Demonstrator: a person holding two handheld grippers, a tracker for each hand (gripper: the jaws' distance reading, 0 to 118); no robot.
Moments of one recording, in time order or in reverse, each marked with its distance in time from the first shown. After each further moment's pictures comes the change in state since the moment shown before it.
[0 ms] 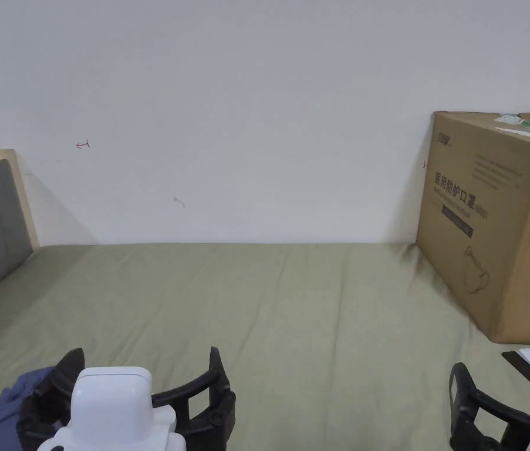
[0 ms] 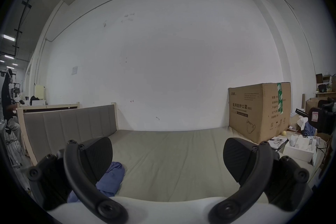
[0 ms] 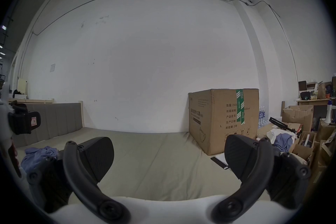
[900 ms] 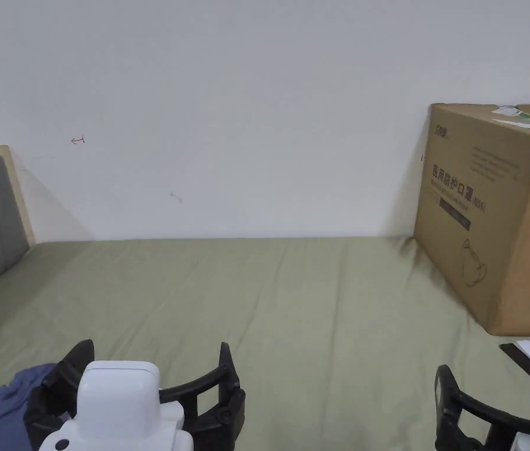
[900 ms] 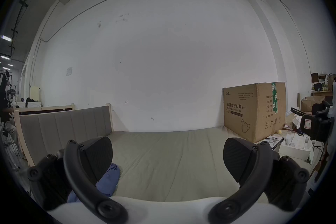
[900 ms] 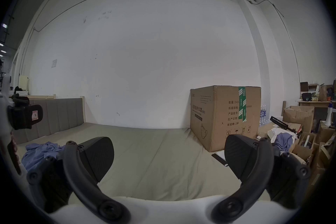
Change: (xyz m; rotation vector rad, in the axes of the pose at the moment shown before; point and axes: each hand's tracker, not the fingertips) left arm 0.008 0.003 0.002 0.001 -0.049 -0.008; right arm -0.006 -0.004 0.001 -0.036 0.017 0.018
